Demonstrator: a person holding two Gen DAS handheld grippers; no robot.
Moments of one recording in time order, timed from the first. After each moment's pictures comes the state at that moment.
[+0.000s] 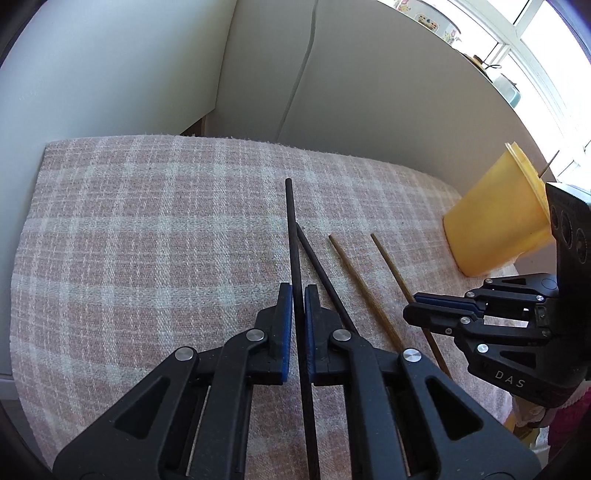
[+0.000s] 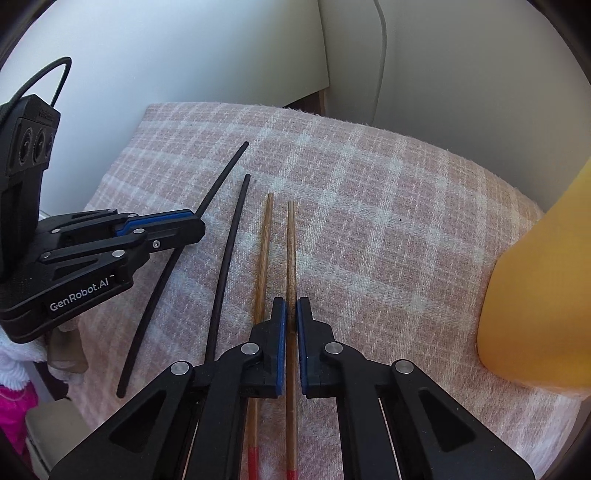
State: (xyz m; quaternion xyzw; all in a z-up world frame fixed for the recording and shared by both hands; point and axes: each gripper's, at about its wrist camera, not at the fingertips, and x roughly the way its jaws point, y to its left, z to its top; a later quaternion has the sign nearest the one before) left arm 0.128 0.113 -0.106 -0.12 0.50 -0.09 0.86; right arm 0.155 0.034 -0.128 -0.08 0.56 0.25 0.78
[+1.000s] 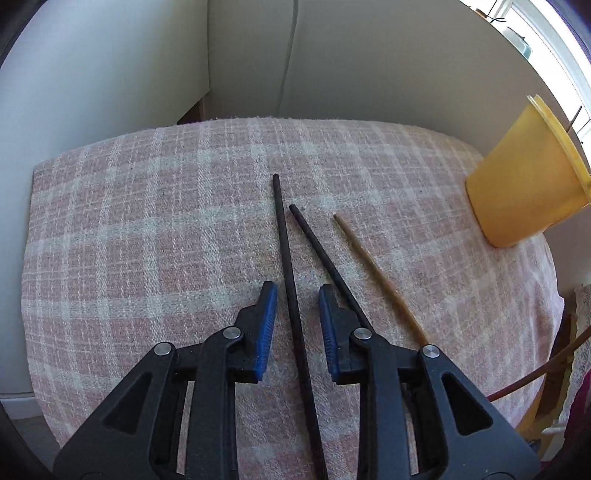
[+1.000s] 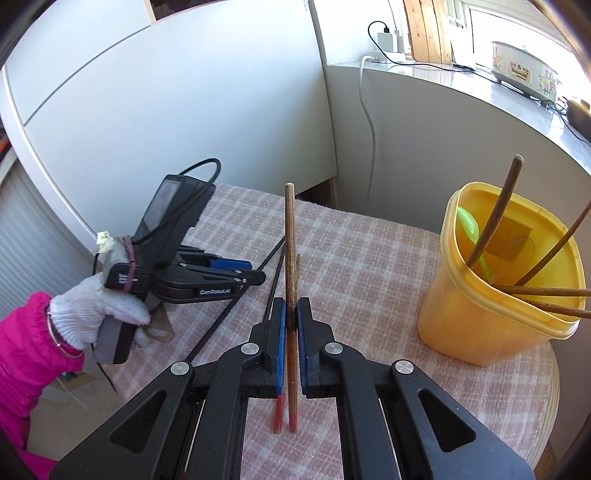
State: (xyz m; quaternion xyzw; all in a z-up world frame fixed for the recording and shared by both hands) left arm 0.137 0.081 -0.120 -0.04 0.54 -0.07 0.84; right arm 0.077 -0.020 -0.020 -0.04 0.43 0.28 0.85
